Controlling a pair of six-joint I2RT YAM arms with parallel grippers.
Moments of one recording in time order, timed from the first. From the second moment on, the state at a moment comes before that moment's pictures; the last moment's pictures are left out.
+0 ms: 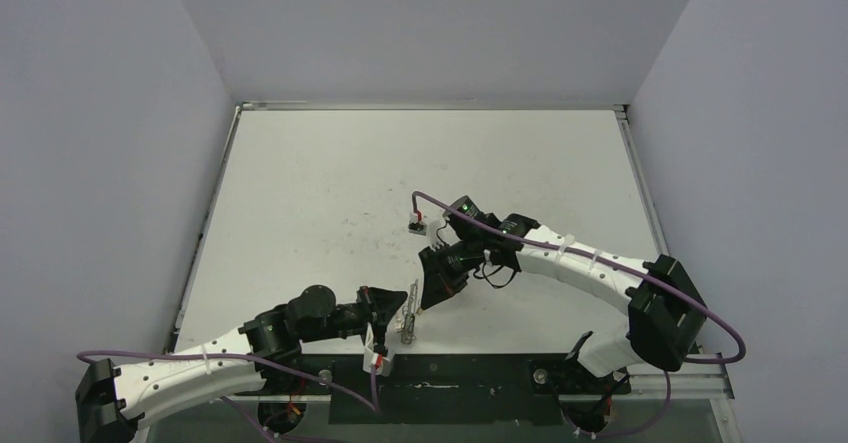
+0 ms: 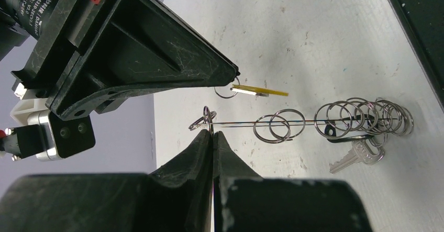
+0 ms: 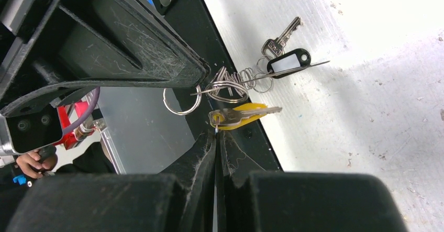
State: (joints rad) left arm -1.12 0.53 0.22 0.03 0.21 1.13; right arm 0.86 1.45 1.00 -0.55 -0.70 0.29
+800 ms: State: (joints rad) left arm -1.15 0.55 0.22 0.03 0.18 1.19; right arm 0.90 1.42 1.08 -0.52 -0.76 0.37
